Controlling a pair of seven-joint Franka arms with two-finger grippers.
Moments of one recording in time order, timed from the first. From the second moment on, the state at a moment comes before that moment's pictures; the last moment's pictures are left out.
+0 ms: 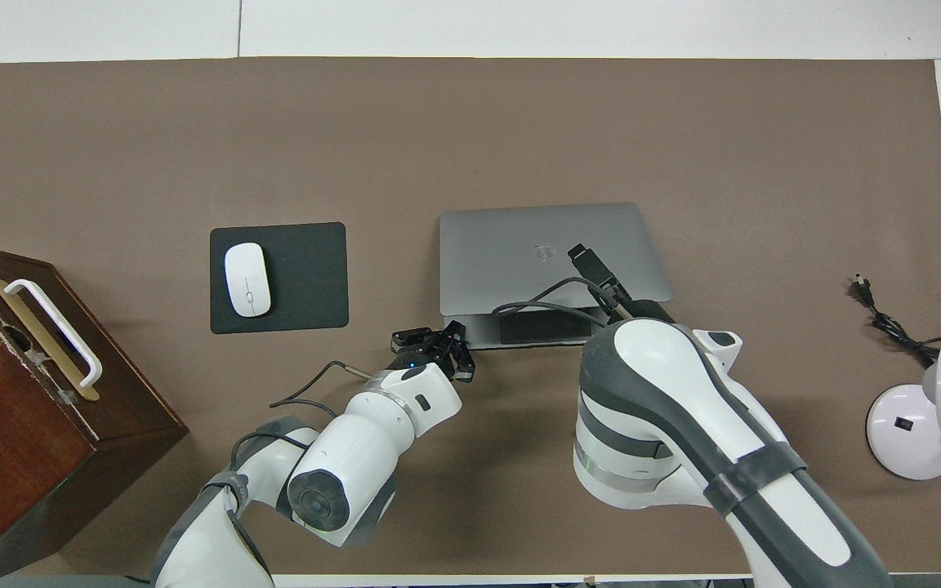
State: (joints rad) left arm -0.79 0.27 0.01 -2.49 -0.18 3.49 -0.18; right arm 0.65 0.11 -0.06 -2.14 2.00 3.32 -0.60
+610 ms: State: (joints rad) left arm -0.79 0.27 0.01 -2.49 -0.18 3.49 -0.18; right arm 0.60 0.13 -0.07 -2.04 1.99 3.30 -0.62
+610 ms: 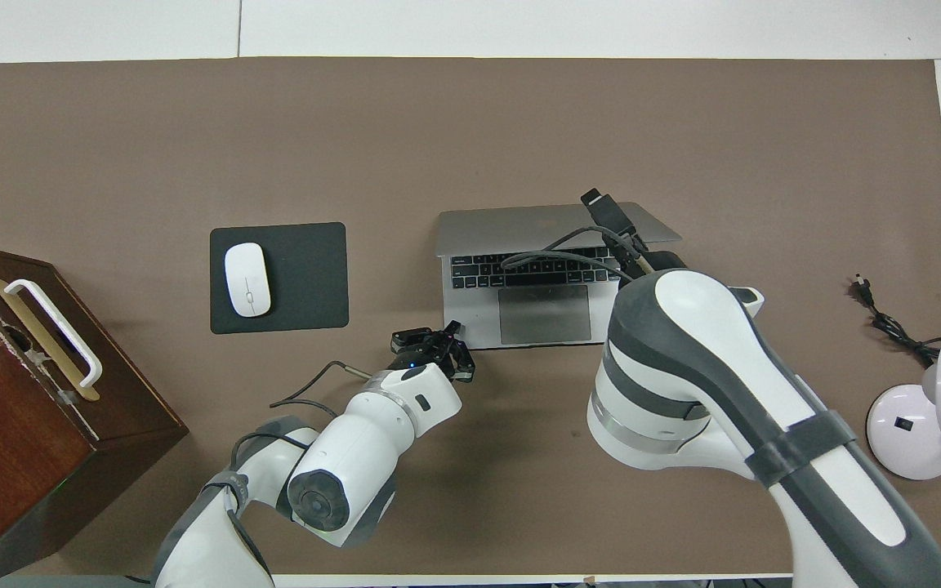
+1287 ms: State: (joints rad) left arm -0.79 0.27 0.01 -2.49 -0.18 3.49 -0.18; right arm 0.52 0.14 -0.07 -1.98 1.93 3.25 -0.62
